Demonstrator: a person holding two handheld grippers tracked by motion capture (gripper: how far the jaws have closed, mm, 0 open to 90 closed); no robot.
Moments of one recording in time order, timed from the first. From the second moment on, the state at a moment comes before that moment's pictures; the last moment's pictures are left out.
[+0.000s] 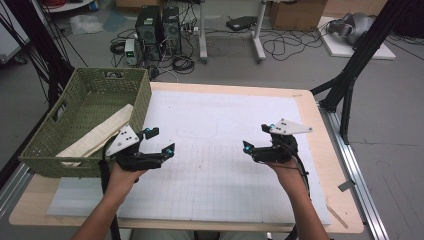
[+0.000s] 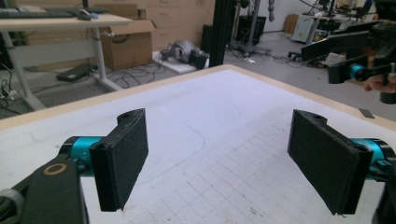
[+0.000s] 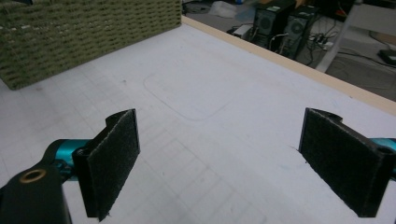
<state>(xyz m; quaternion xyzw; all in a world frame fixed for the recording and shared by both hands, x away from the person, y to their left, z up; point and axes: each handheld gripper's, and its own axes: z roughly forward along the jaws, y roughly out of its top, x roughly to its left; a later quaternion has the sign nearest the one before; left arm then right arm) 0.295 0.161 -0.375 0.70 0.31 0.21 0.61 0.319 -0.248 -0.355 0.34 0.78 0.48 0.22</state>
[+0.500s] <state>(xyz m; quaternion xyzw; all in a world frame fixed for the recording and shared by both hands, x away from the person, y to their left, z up) 0.297 0.145 -0.404 0.71 0.32 0.21 0.59 0.271 -0.292 -0.393 0.38 0.75 0.47 0.27</state>
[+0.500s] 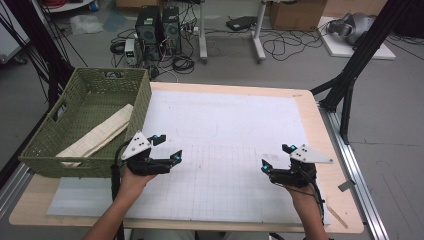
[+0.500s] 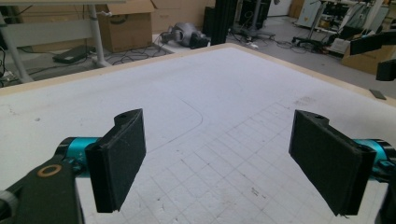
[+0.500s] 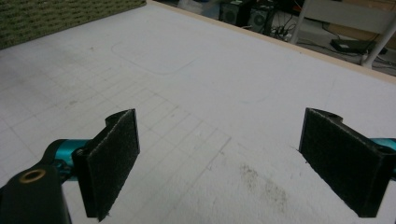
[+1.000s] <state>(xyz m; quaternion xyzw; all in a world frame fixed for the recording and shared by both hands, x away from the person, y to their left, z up) 0.289 0.143 -0.425 0.73 0.31 0.20 0.57 0.260 -0.304 -0.408 0.40 0.74 0.46 0.28</state>
